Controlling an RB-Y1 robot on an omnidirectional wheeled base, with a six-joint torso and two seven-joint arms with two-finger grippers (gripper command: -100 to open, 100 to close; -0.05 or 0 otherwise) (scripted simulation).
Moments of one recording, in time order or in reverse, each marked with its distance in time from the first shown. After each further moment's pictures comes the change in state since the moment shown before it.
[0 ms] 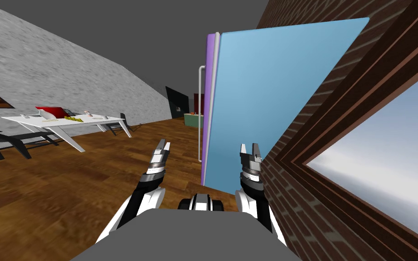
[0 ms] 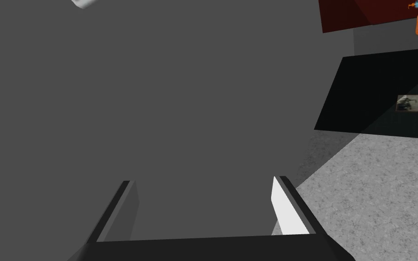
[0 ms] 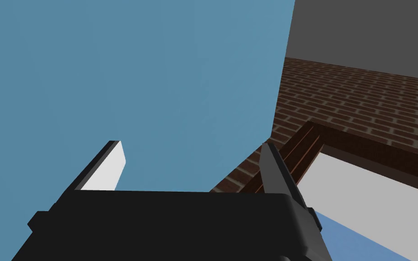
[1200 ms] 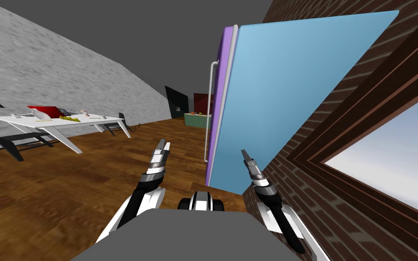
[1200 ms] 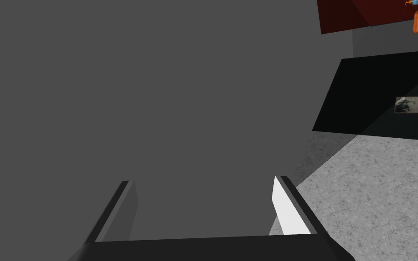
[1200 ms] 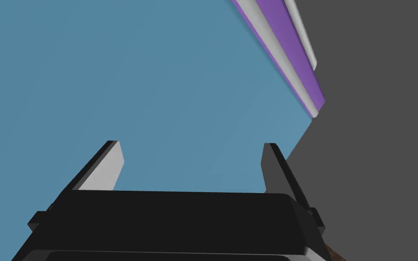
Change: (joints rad) left arm 0.000 0.000 0.000 0.000 0.000 0.000 0.000; right arm 0.076 -0.329 -0.200 0.062 0.269 0.051 -0.005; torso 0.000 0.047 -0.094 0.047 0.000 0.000
